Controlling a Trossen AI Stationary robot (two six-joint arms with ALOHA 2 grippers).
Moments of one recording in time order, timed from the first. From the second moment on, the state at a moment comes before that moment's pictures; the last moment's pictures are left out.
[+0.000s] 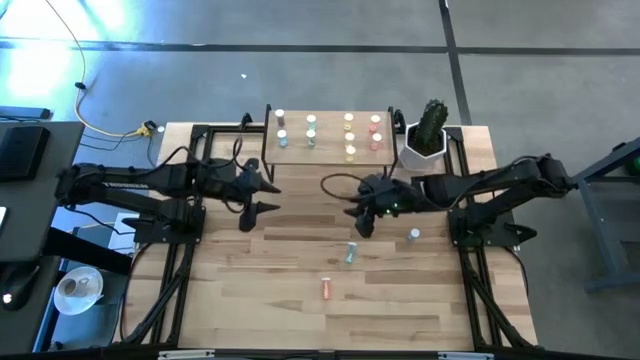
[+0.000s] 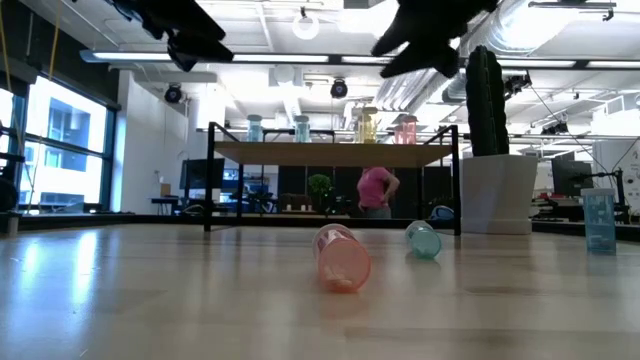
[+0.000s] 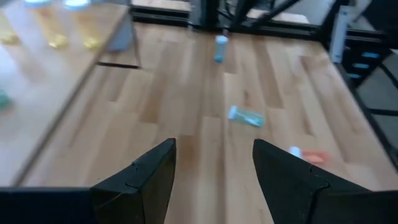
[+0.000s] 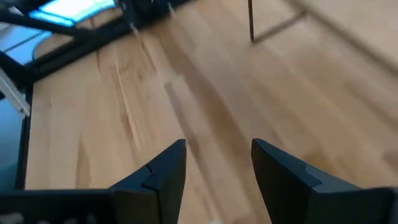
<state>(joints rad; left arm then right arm) 0.15 0.92 0.75 -0.33 0.01 -0.07 0.12 1.33 1.03 -0.36 0.24 0.52</state>
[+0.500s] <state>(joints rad) -0.06 0.92 0.75 -0.40 -0.17 -0.14 0.42 1.33 1.03 -0.76 0.43 1.11</state>
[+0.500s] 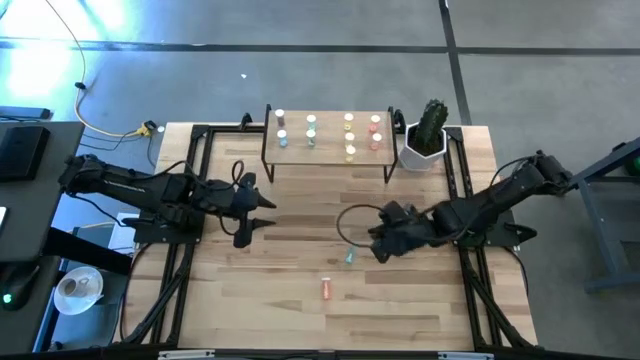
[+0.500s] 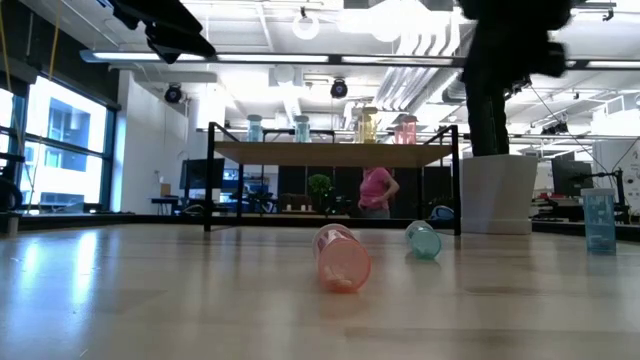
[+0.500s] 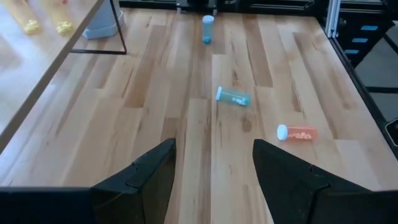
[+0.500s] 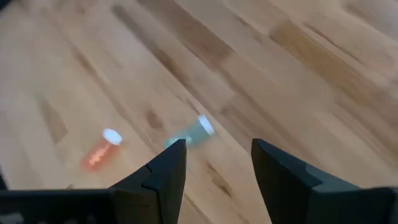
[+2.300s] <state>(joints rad) -0.07 0.92 0.75 -0.31 -0.27 -0.15 0.90 1.50 0.65 -0.82 0.56 2.01</state>
